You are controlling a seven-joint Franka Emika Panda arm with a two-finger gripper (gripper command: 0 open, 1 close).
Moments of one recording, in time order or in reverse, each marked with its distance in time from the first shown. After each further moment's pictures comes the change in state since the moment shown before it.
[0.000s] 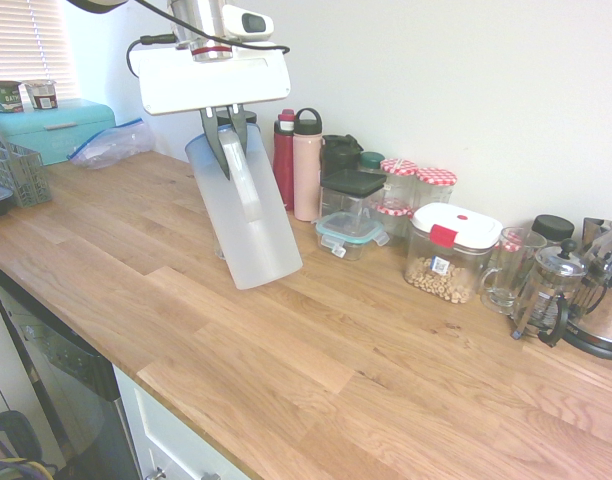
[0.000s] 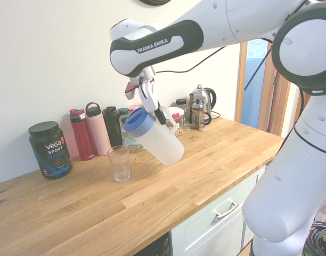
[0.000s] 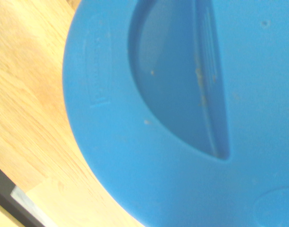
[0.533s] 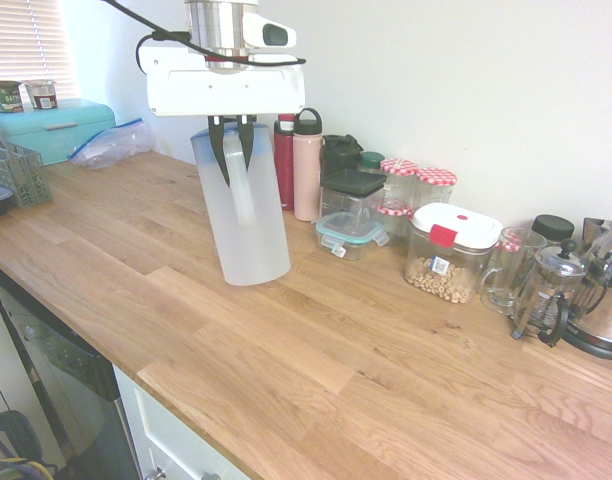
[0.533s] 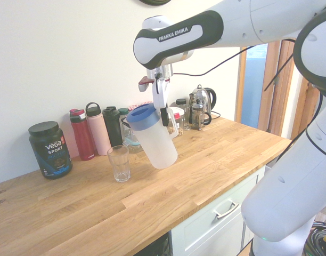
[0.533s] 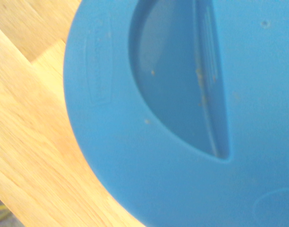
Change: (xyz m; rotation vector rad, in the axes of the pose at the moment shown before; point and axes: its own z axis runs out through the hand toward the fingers) arm -0.027 0.047 0.020 0.254 0.098 0.096
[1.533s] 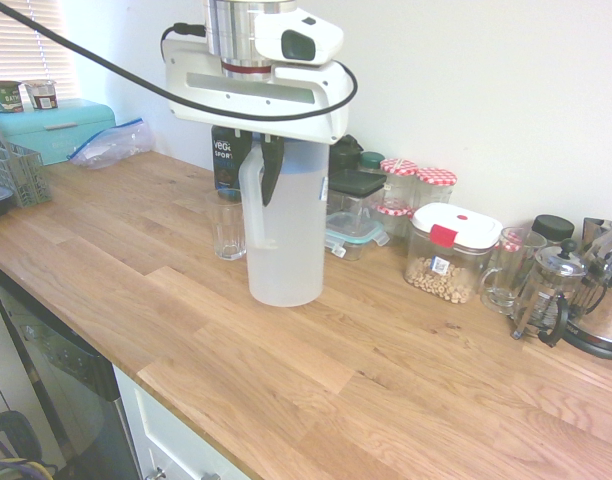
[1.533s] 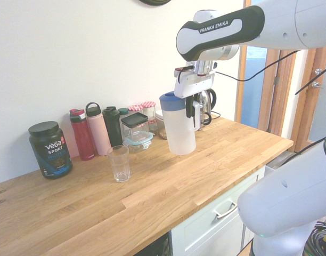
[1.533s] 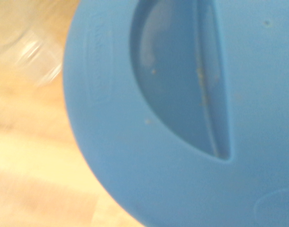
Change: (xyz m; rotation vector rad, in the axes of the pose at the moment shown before) arm -0.071 0.099 0.009 0.198 0.110 0.495
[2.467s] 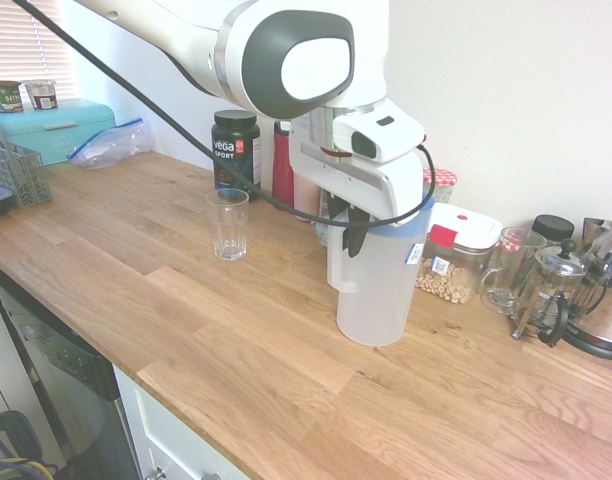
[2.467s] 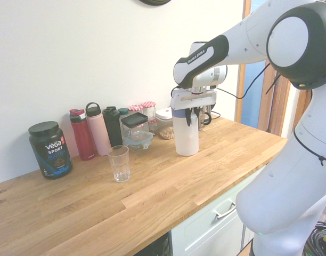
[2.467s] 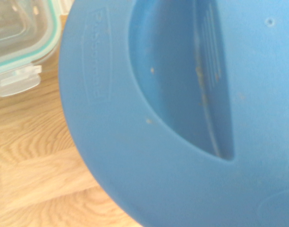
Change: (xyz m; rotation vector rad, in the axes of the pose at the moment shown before) arm 0.093 0.051 0.076 -0.008 0.127 0.621
